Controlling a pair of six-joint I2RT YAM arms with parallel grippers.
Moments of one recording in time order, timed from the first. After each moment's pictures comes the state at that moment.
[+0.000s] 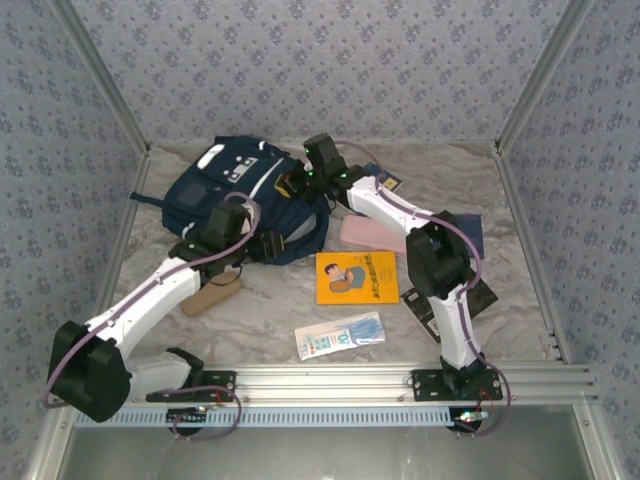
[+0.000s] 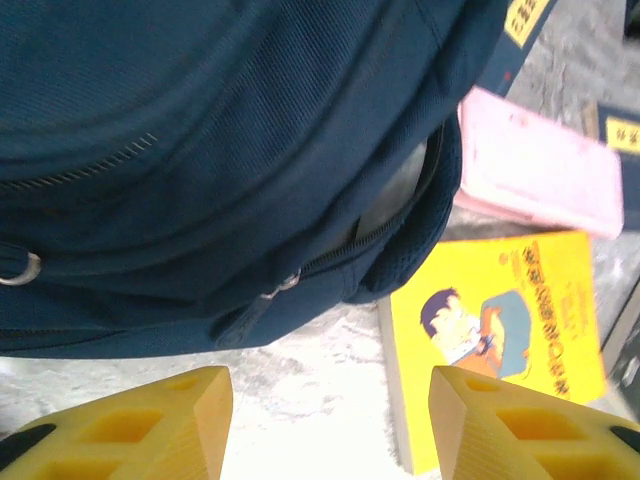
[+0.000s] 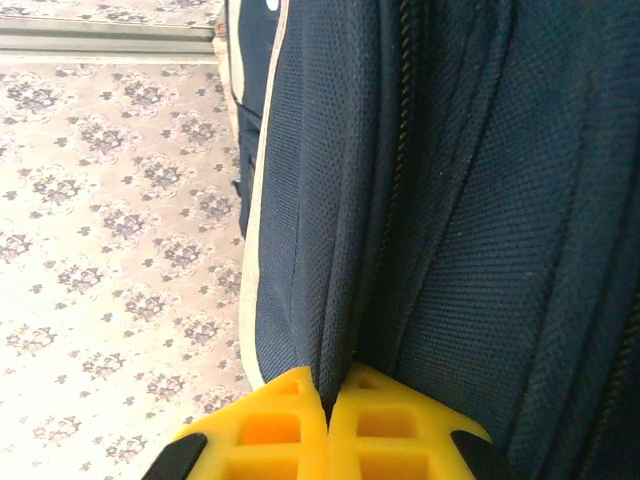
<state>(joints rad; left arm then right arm) -0.53 1.20 0.88 -0.50 0.11 -0.50 0.64 2.15 1.90 -0.35 -0.41 1.23</state>
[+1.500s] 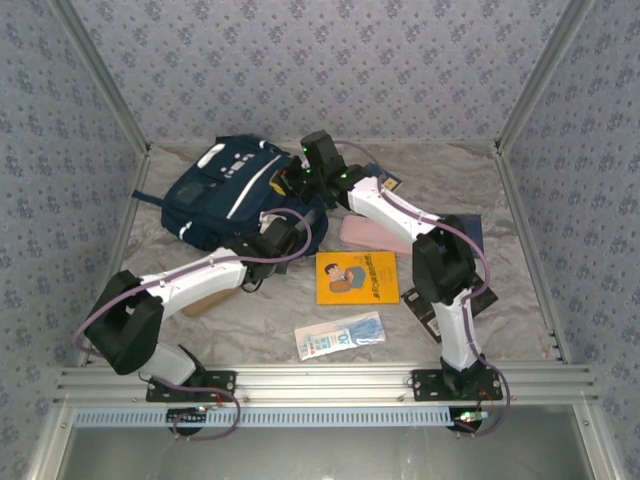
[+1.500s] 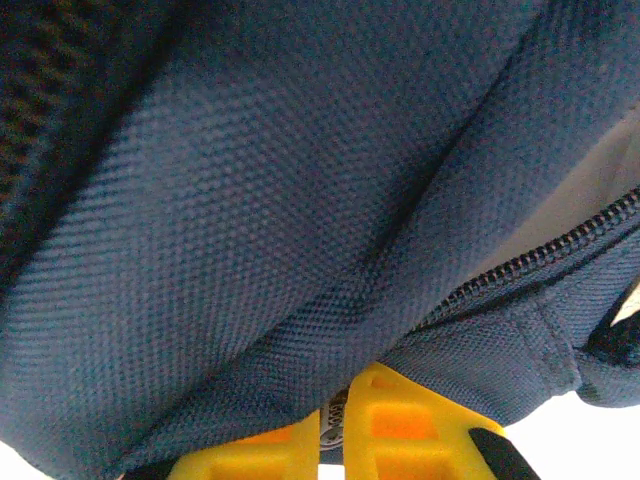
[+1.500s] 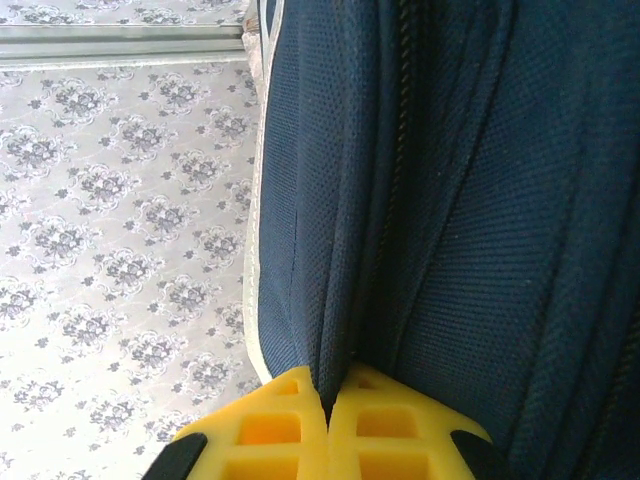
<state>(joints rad) -0.75 1.46 0.91 -0.50 -0.49 -0.45 0.66 2.08 1.86 -0.33 -0.38 1.32</state>
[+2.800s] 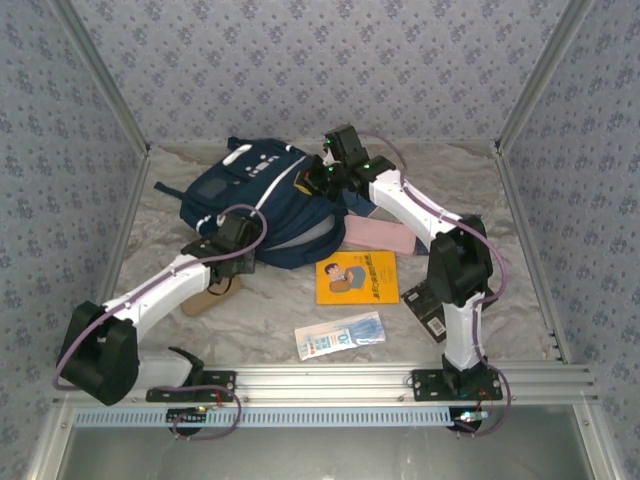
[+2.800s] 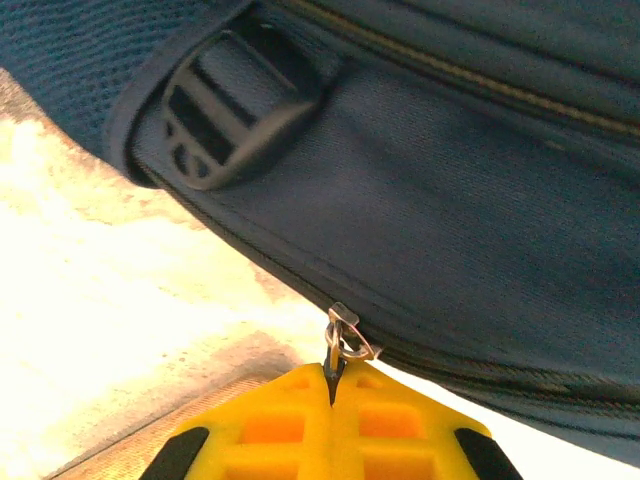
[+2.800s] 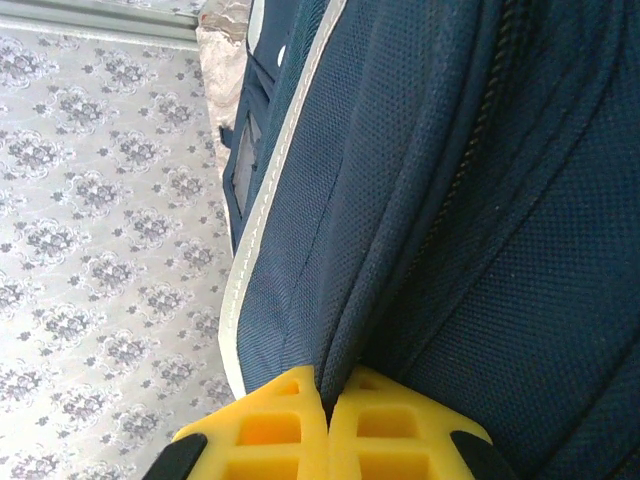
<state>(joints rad) -0.46 1.29 0.80 -0.57 -0.28 -0.46 0.56 2.00 1.81 -0.50 -0.44 1.03</state>
